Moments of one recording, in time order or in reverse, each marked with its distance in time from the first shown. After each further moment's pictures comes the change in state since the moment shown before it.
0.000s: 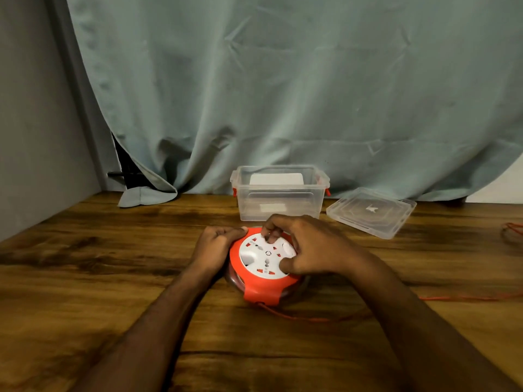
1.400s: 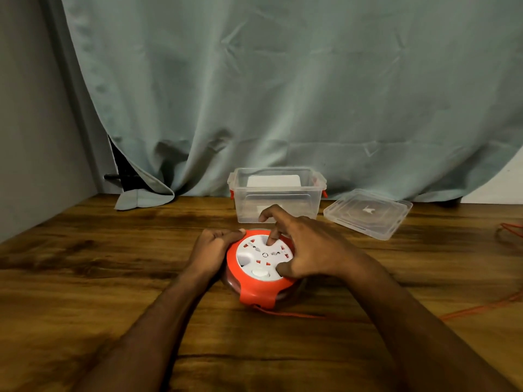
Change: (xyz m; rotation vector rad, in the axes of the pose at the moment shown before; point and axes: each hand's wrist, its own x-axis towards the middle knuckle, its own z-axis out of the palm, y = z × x) left_hand 0.002 -0.001 0.000 -0.008 0.002 0.012; right_hand -0.002 -0.001 0.000 -0.036 0.045 -0.037
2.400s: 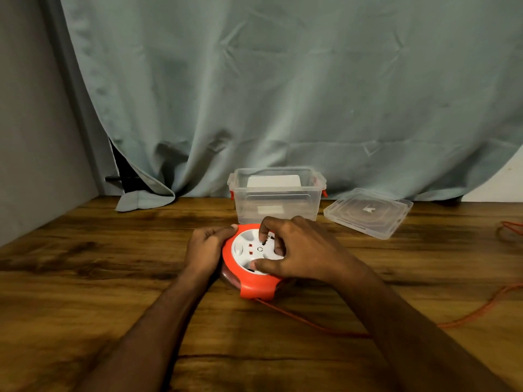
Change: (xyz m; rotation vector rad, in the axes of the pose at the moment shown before) left_hand 0.004 -0.004 -0.004 -0.060 0.129 0.005; right_hand 0.001 -0.010 0.011 -0.101 0.138 0.043
